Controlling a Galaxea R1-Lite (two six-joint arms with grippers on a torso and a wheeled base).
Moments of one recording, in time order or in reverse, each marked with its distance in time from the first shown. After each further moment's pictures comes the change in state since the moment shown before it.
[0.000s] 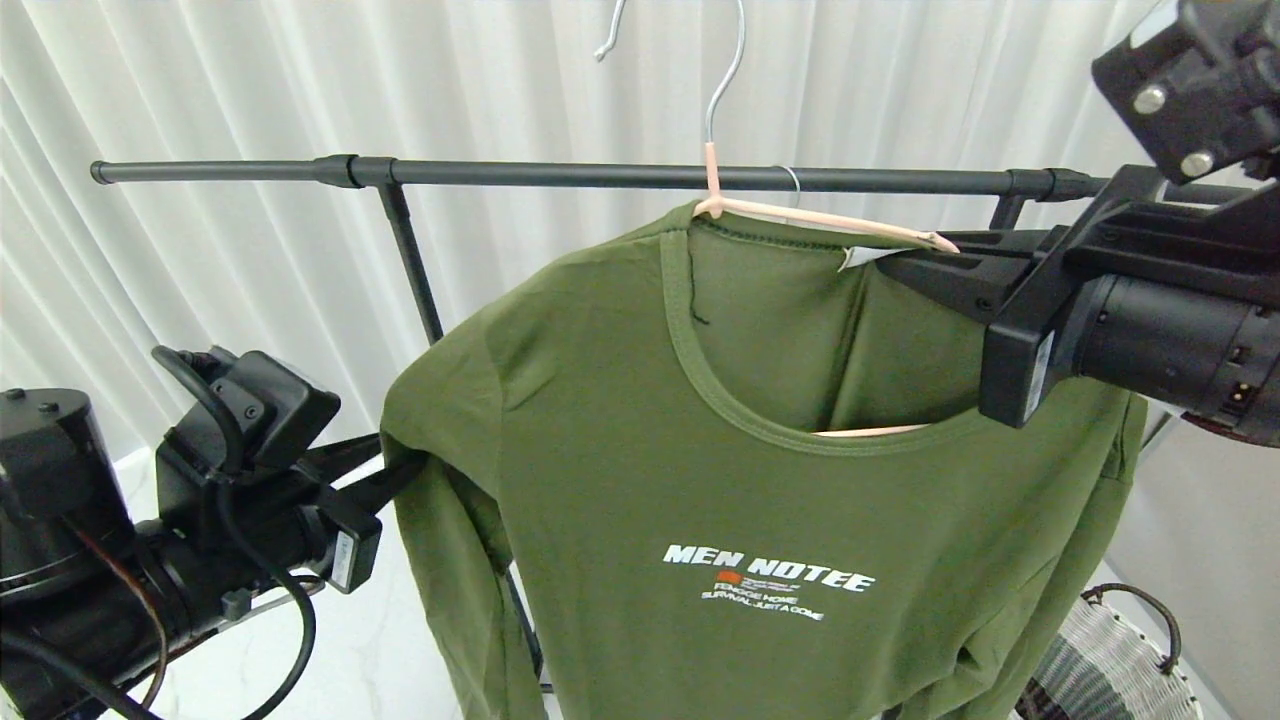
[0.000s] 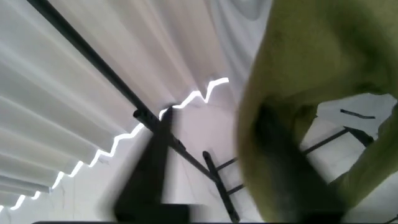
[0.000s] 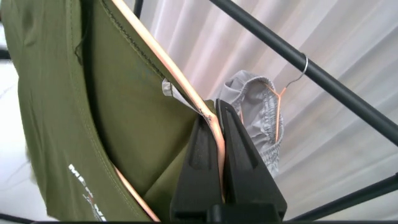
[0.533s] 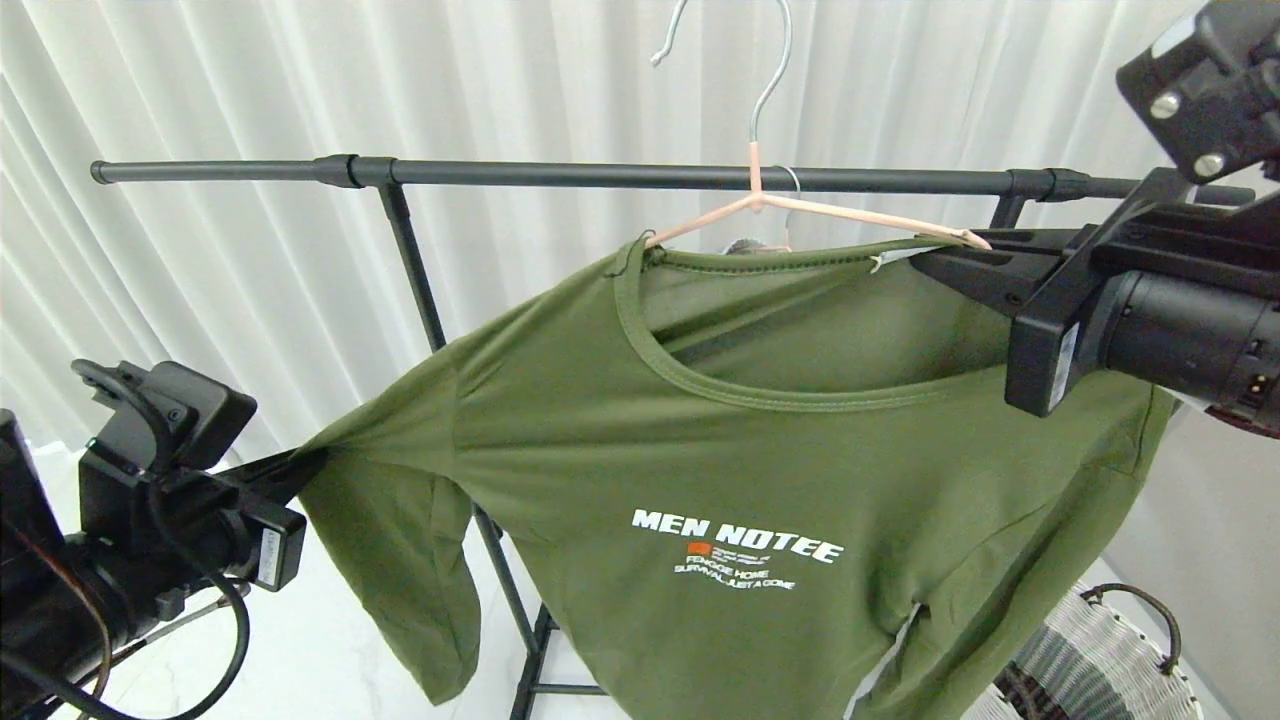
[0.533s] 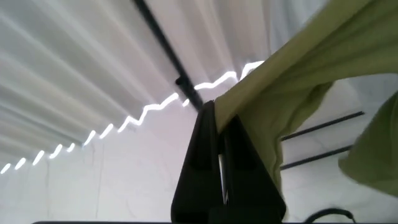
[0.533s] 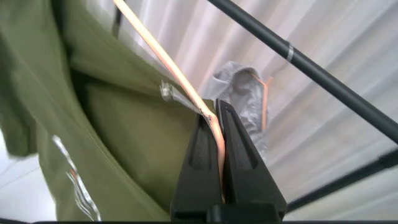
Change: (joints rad) left arm 0.206 -0.040 0.059 0.000 0.023 0.003; right arm -0.056 -0.026 0.022 0.002 -0.017 0.000
